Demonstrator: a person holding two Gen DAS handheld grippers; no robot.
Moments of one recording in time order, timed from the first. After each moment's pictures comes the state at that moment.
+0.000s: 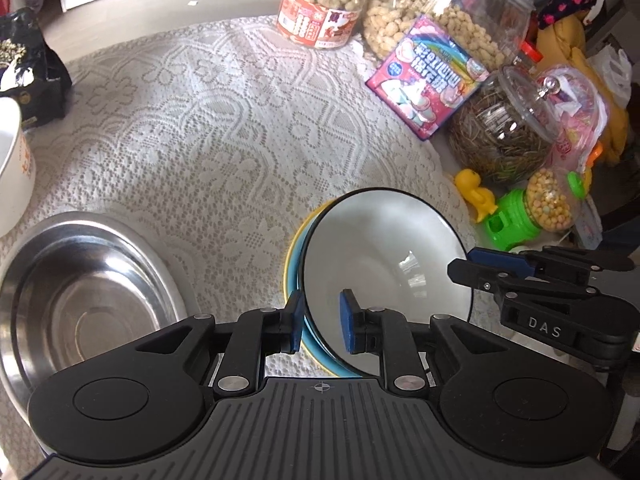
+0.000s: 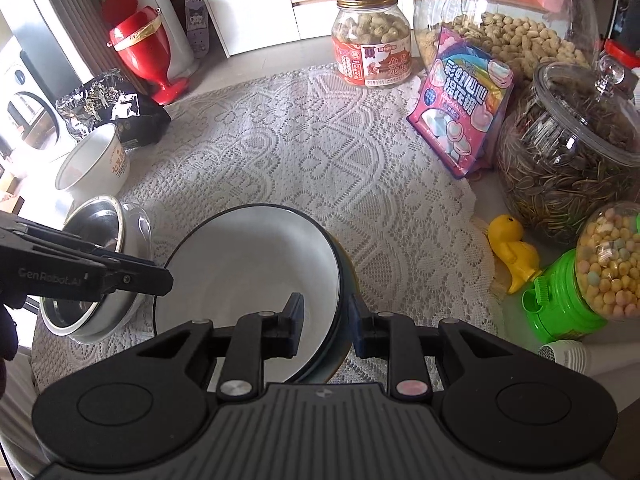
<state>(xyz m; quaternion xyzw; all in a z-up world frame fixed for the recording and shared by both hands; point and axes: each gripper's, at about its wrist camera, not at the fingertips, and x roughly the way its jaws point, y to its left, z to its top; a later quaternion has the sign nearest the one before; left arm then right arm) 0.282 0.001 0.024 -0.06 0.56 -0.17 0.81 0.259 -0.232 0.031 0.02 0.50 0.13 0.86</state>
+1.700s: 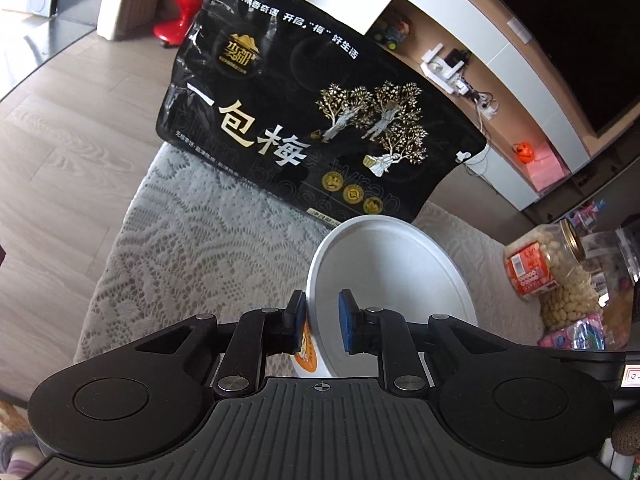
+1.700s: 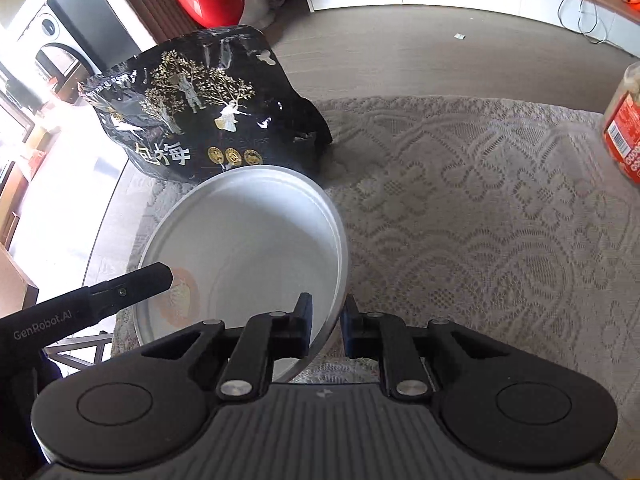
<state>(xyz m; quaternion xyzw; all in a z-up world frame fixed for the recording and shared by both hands) 0.344 0.281 -0.023 -0.29 0.41 0.03 0.86 0.429 0.067 -0.013 -0.01 0.55 0.21 0.80</state>
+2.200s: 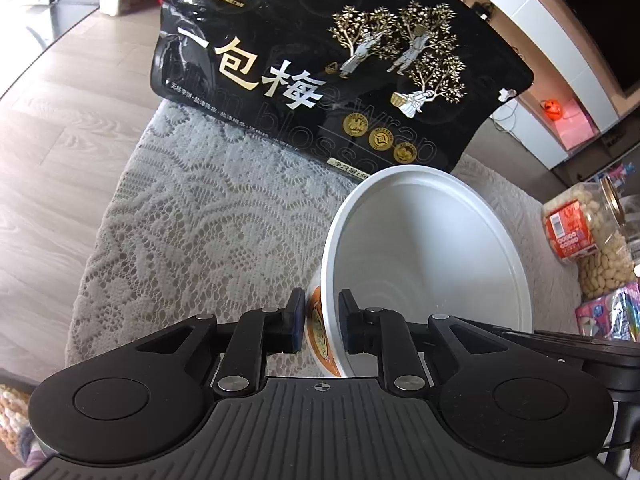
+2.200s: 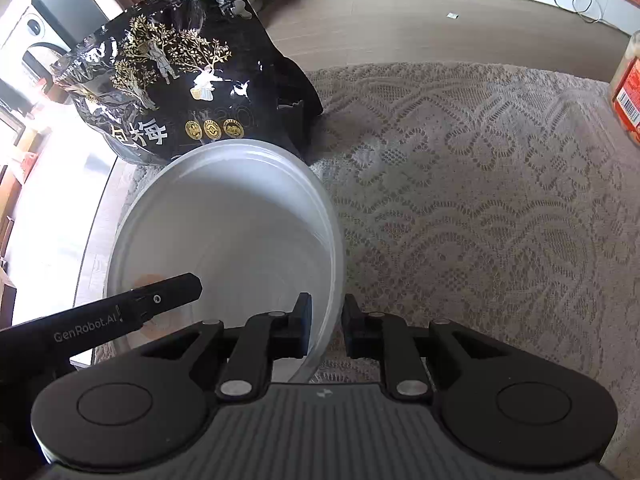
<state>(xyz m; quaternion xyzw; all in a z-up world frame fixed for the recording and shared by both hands) 0.365 0.270 -0.045 -0.25 0.48 0.04 0.84 0.428 0.074 -0.031 -0.01 0.56 0.20 0.80</state>
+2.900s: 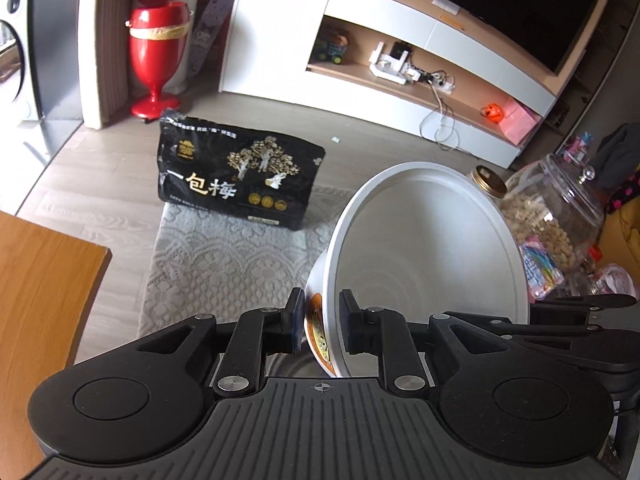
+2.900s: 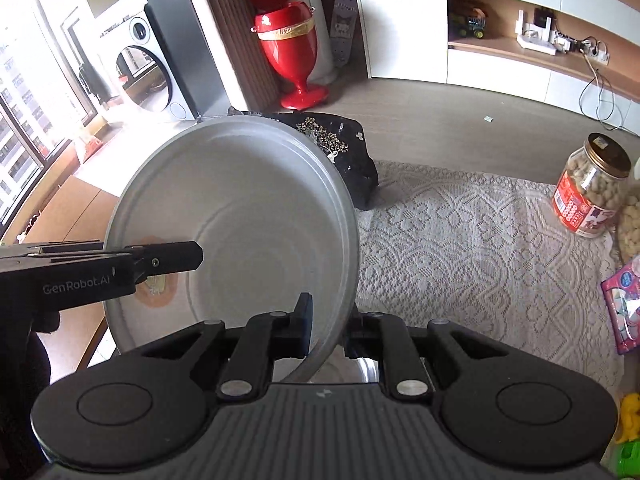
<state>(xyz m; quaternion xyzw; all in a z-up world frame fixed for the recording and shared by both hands) 0.219 0.183 0.140 -0.15 0.40 0.01 0.90 0.270 -0.013 0.136 -0.05 0.45 0.29 0.84</state>
